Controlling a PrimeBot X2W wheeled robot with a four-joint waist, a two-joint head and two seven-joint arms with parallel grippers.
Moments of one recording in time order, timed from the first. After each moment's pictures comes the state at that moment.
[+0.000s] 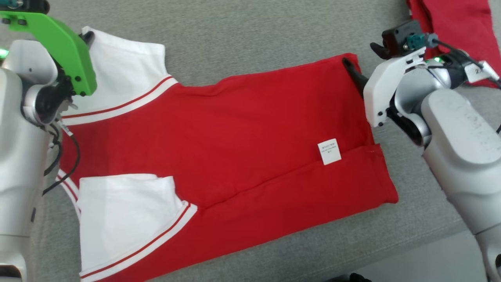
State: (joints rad) left arm -0.99 0.40 -0.37 0.60 -0.65 -0.12 0.58; right arm -0.85 -0.32 0.45 0.56 0.36 0.13 0.29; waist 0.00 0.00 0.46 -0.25
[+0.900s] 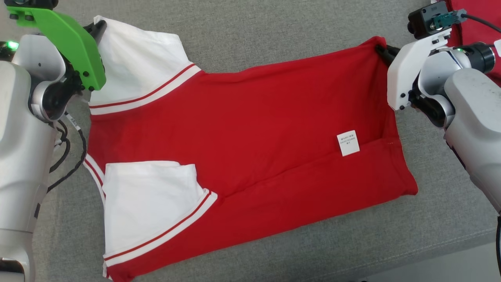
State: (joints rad) left arm -1.02 0.39 -0.43 0.62 -0.71 -0.13 0.49; right arm -1.02 -0.42 0.68 0.77 0.68 0.13 0.25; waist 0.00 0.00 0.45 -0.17
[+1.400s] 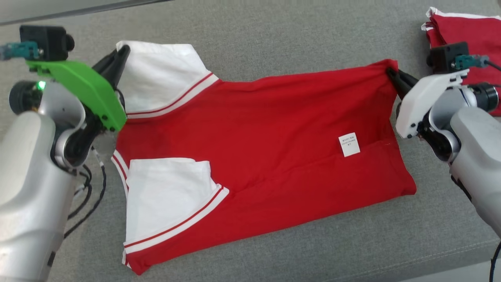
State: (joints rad) left arm -0.82 0.40 -0.43 0.45 -0.82 -0.13 0.30; right arm -0.90 -0.45 0.69 0.81 0.79 0.13 0.02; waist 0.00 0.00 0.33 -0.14
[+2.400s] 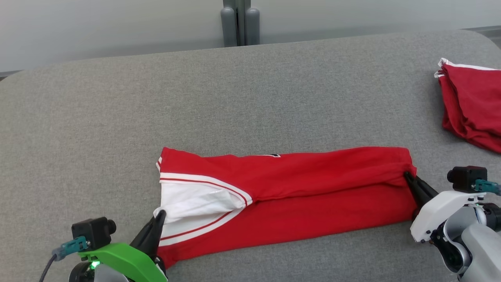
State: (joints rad) left arm -0.01 0.39 -0.42 -0.01 -0.90 0.08 0.09; right arm -0.31 -0.45 0.39 0.58 0.73 0.13 -0.11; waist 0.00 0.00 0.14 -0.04
